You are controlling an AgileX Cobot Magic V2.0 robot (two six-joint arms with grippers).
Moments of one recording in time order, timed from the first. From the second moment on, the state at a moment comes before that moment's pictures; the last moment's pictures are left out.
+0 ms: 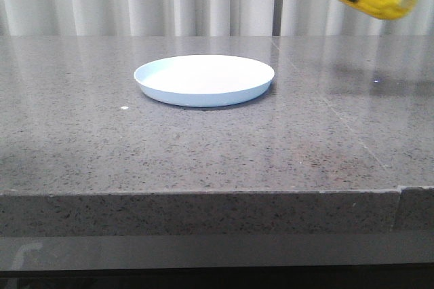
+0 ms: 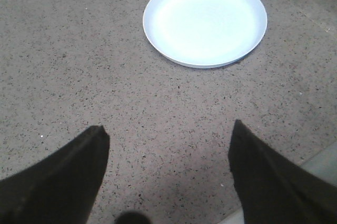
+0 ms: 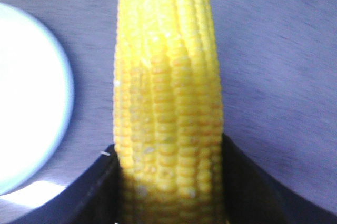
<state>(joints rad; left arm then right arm) -0.52 0.86 -0.95 0.06 0.80 0.00 0.29 1.63 -1.54 -0.06 0.85 0.09</state>
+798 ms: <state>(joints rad) -0.52 0.86 -0.95 0.06 0.80 0.00 0.49 1.92 -1.65 0.15 0.76 0.09</state>
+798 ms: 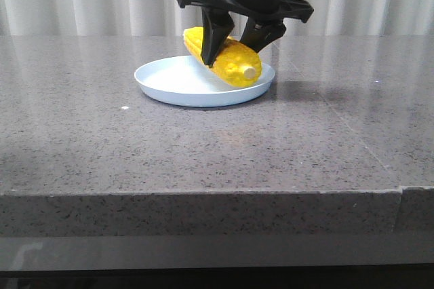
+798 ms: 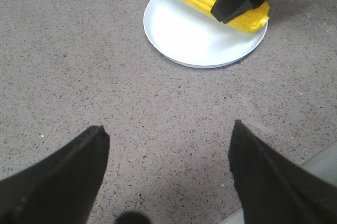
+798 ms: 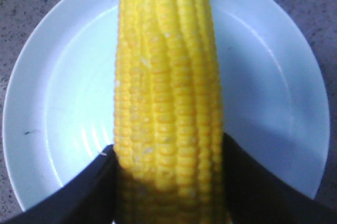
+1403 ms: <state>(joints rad) -0.52 0.86 -0.95 0.06 0.80 0.00 0.49 1.72 -1.60 0.09 0.75 0.08</state>
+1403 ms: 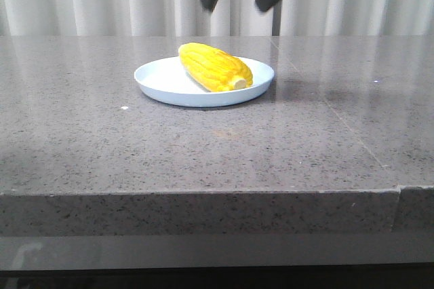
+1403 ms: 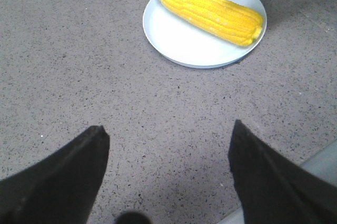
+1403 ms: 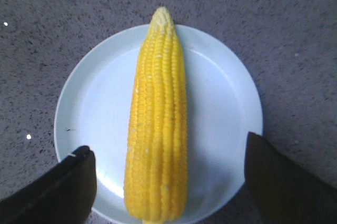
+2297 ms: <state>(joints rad) -0.52 0.86 -0.95 0.06 0.80 -0.01 0.49 0.65 -0.94 -0.01 0.89 0.03</state>
